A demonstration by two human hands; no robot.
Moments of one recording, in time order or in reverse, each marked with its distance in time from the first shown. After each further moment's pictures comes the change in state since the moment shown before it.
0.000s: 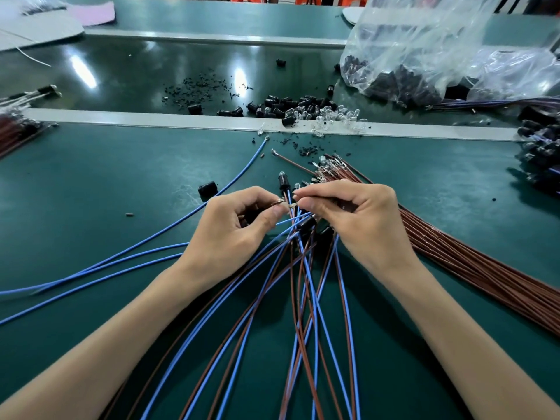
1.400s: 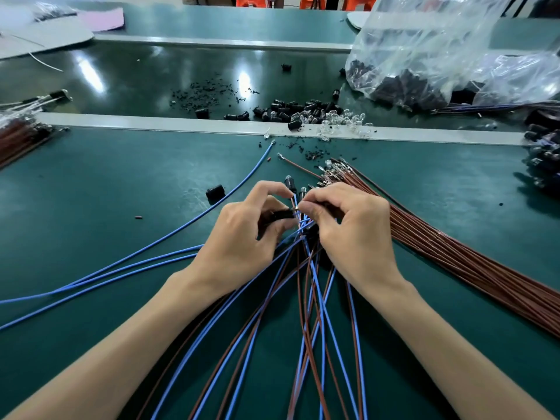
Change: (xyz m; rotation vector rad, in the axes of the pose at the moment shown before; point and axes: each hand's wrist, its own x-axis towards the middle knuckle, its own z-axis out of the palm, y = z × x) left_hand 0.002 -0.009 0.004 0.251 0.016 0.224; right_hand -0.003 -0.003 0.022 -0.304 0.130 -0.084
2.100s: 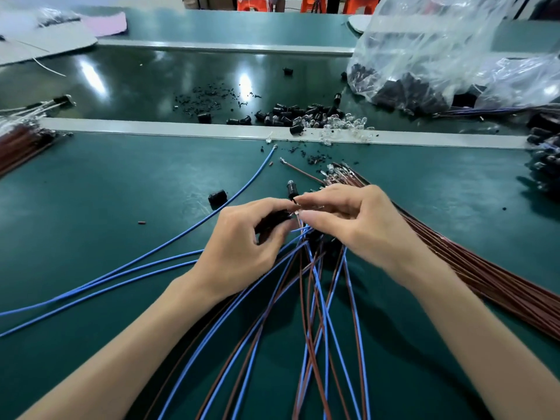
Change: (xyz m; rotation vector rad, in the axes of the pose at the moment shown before) left_hand 0.002 0.006 -0.004 -0.038 0.026 -0.044; right_hand 0.020 0.005 -0.023 0.278 -0.421 0.221
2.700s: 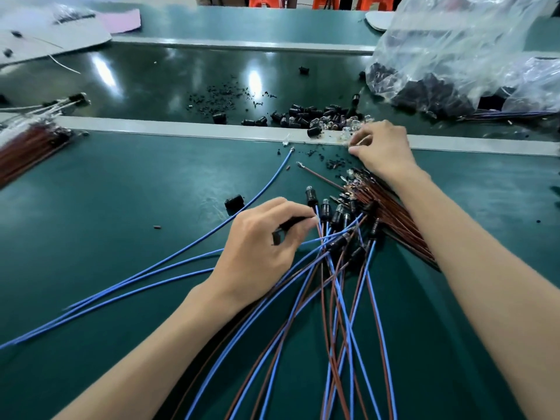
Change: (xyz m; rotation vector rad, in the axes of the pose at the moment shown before) left_hand 0.005 -0.006 -0.002 0.070 0.067 0.061; right_hand 0.141 0.052 -0.041 -0.675 0.314 0.220
